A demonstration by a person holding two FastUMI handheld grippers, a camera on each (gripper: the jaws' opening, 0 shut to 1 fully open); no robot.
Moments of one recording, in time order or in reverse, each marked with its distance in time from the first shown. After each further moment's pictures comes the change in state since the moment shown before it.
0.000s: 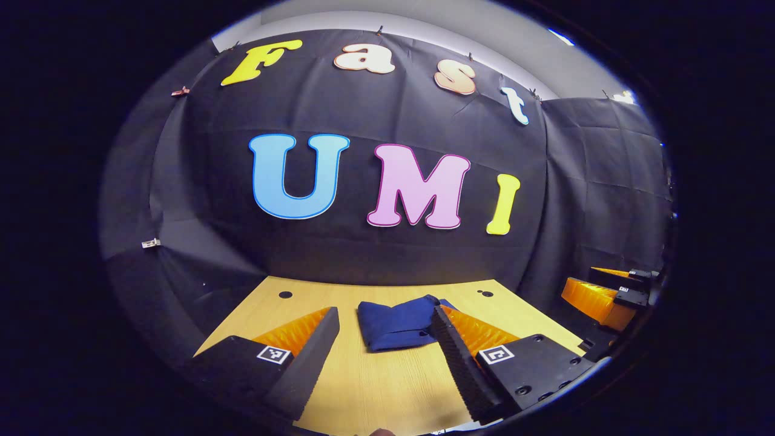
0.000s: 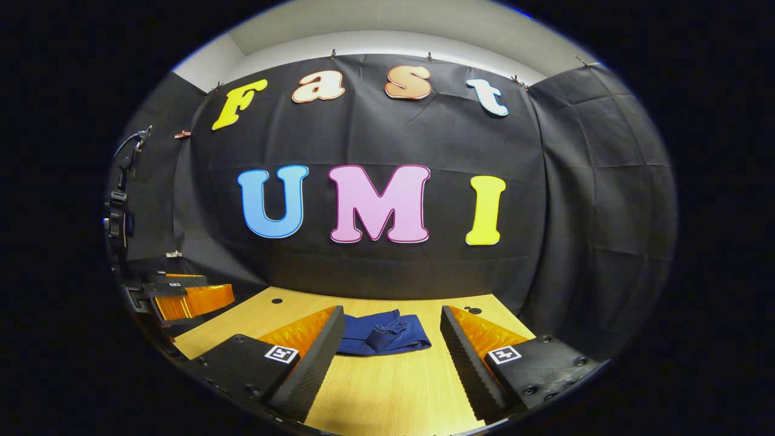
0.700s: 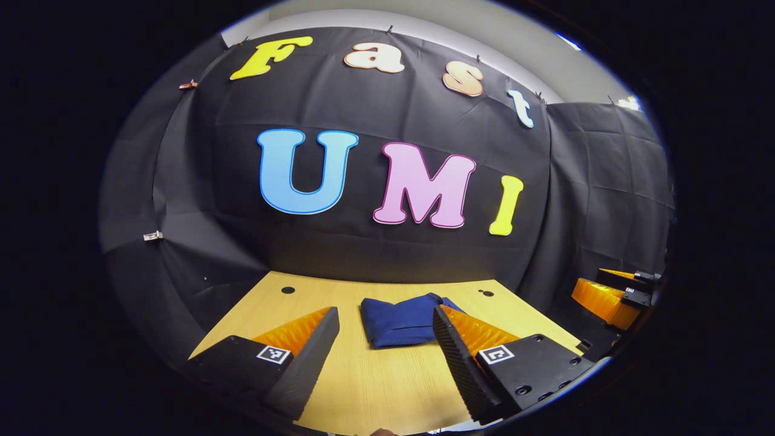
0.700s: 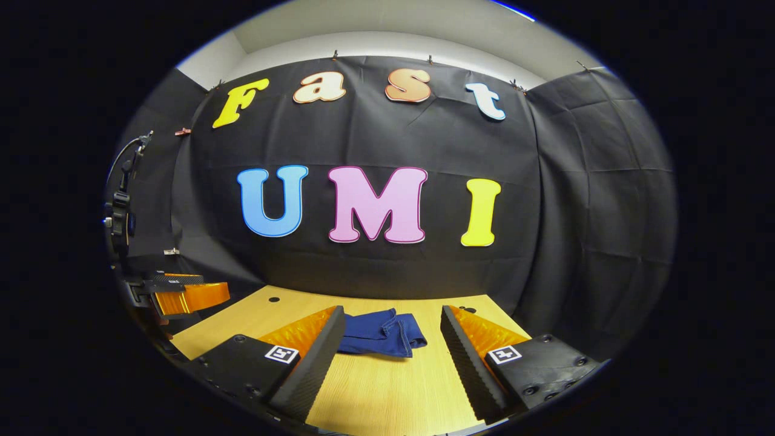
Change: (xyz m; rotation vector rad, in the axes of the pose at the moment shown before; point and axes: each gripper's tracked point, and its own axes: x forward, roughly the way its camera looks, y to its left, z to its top) left arm -0.004 0.014 -0.004 -0.024 0.013 0.010; right arm -0.011 0.003 0.000 -0.011 0.004 -0.016
